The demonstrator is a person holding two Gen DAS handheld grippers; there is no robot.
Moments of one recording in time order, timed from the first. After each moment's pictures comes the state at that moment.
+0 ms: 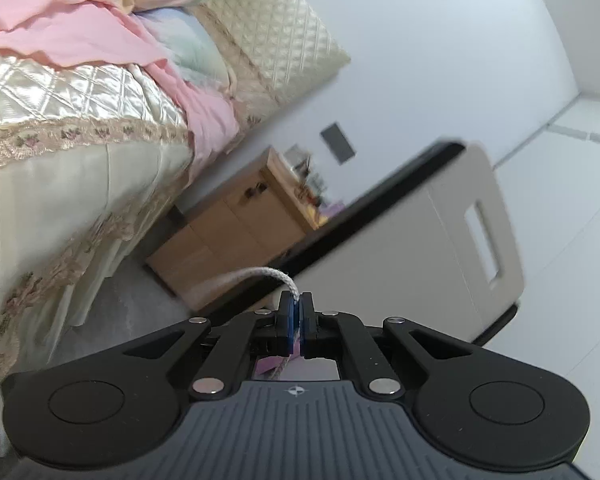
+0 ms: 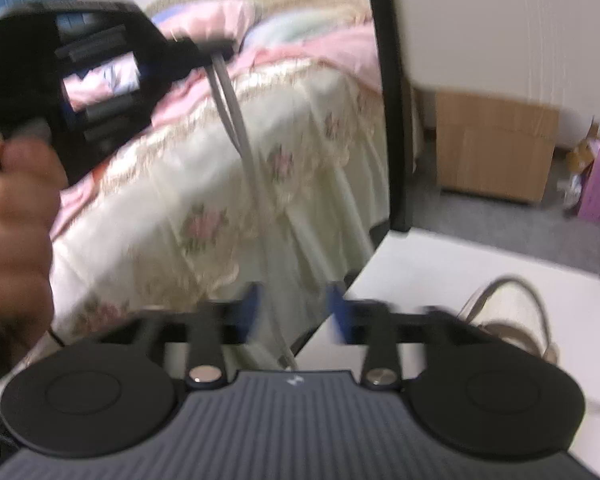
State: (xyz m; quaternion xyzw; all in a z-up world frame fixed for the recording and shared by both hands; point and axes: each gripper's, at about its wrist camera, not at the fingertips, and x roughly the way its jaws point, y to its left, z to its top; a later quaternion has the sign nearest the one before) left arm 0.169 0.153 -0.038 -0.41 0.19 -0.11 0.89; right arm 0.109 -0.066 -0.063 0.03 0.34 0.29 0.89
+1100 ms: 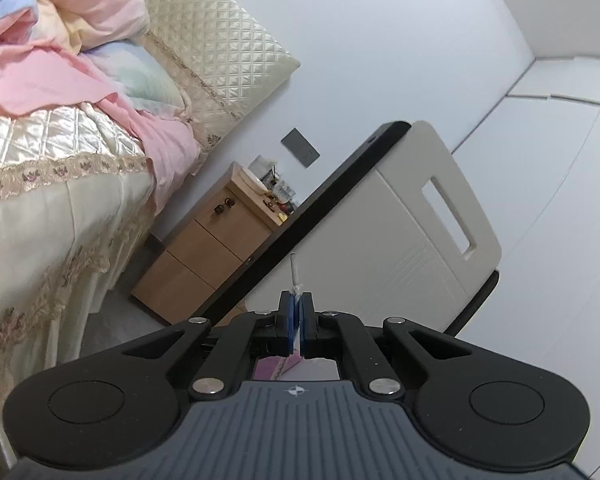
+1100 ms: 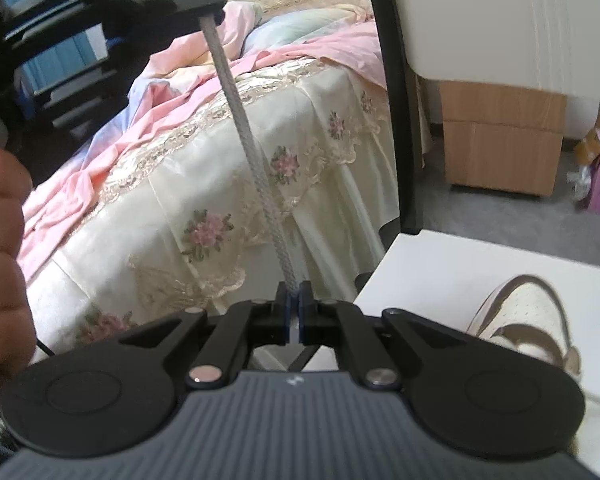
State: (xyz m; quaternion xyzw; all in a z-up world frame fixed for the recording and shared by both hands) left arm 0.151 0.135 -0.023 -0.35 0.13 -0.14 0.91; right arm 0.117 -0.064 -0.075 0.07 0.36 0.30 0.88
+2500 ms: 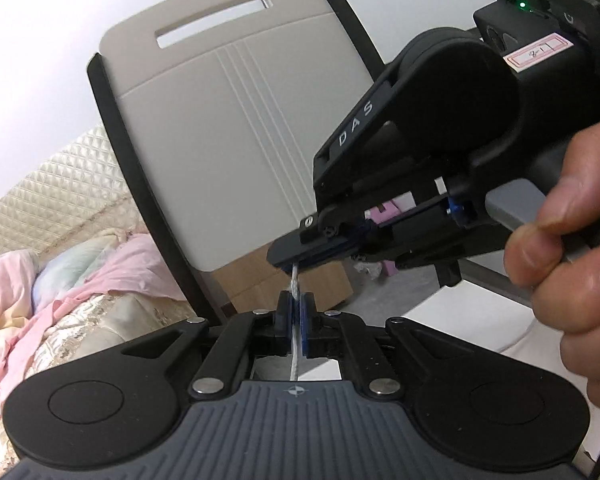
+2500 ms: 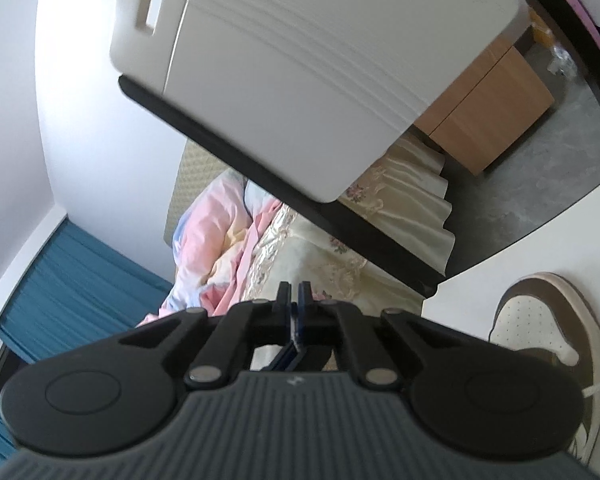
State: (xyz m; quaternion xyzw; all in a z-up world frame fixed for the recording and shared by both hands) left arm 0.150 -0.063 -0.080 0.24 0.14 -0.13 0.95; right arm 0.178 -0.219 -0.065 0.44 0.28 0.29 0.80
